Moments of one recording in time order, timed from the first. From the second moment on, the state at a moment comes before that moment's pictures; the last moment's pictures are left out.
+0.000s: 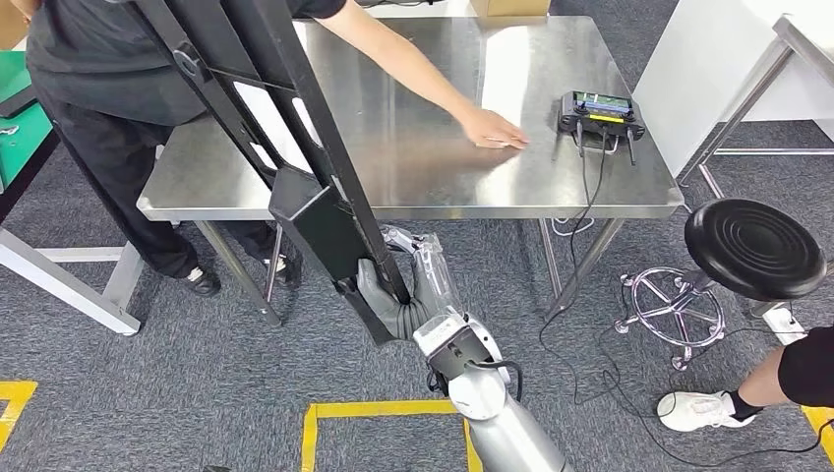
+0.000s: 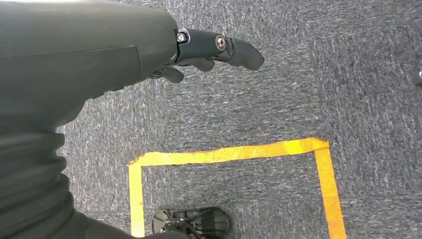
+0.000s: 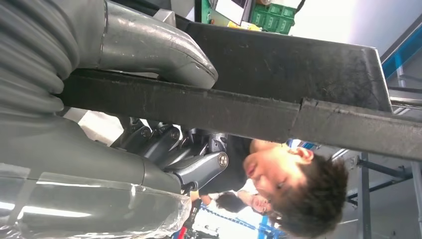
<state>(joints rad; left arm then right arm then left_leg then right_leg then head) -0.08 -0.08 0.67 -0.21 -0.69 0.25 -0.57 -0.28 0.18 0.66 -1.39 0.27 -0.17 -0.53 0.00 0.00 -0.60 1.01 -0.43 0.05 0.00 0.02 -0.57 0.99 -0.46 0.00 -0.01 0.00</state>
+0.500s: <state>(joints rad) -0.09 -0.09 0.67 -0.21 -0.69 0.25 -0.57 -0.33 0.17 0.65 -1.39 0.45 -0.26 -0.44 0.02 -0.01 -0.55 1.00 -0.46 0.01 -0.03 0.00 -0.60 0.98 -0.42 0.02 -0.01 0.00</state>
